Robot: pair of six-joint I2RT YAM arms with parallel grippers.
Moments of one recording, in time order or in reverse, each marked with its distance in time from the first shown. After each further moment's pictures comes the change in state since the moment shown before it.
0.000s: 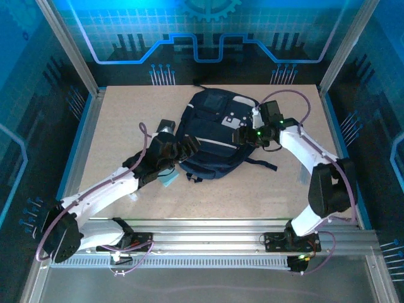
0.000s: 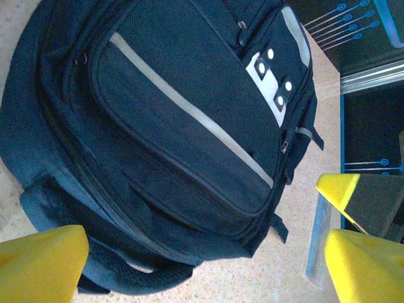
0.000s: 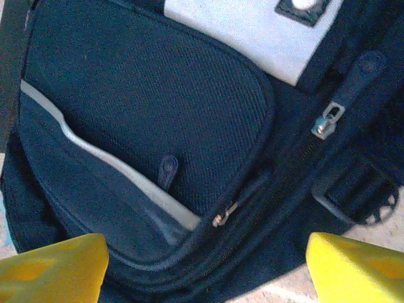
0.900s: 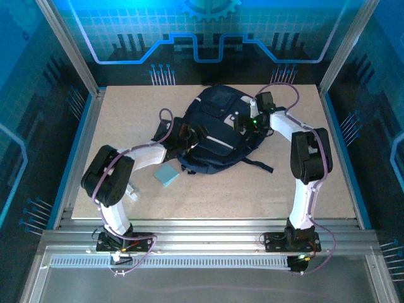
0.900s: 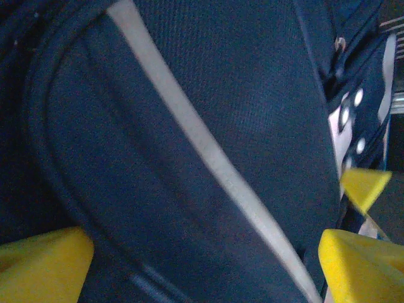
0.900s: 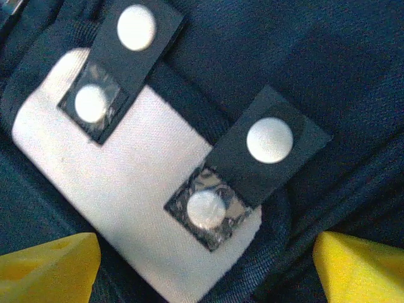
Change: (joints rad) left arm 0.159 0.610 0.245 0.297 0.163 0.017; right arm -0.082 0.385 0.230 0.132 0.071 -0.094
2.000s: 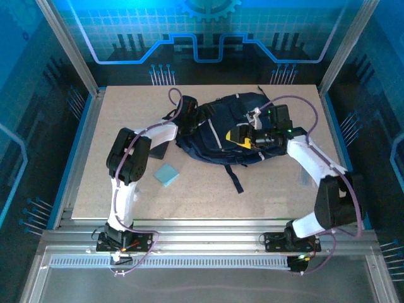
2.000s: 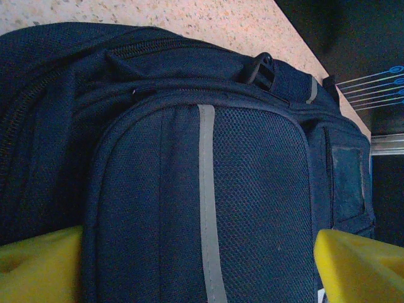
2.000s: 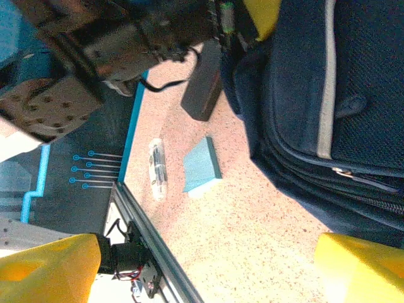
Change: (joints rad) left arm 0.053 0.319 0.446 -0.070 0.023 0.049; right arm 0.034 -0.555 -0.385 0.064 -0.610 0.220
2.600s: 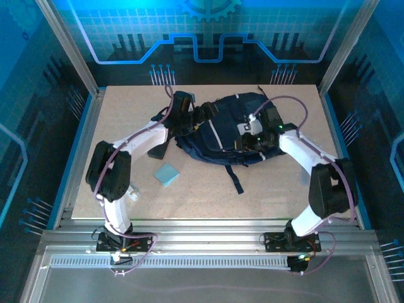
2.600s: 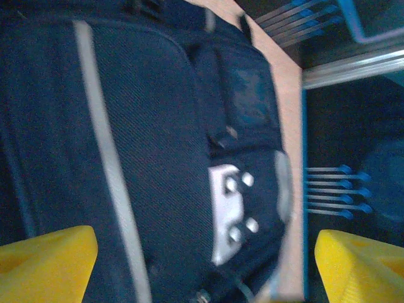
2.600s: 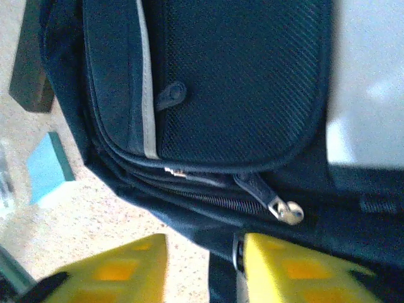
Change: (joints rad) left arm -0.043 -0.315 -0.142 -0.105 0.180 0.024; right arm 0.060 0.181 0.106 -0.183 0.420 -0.192
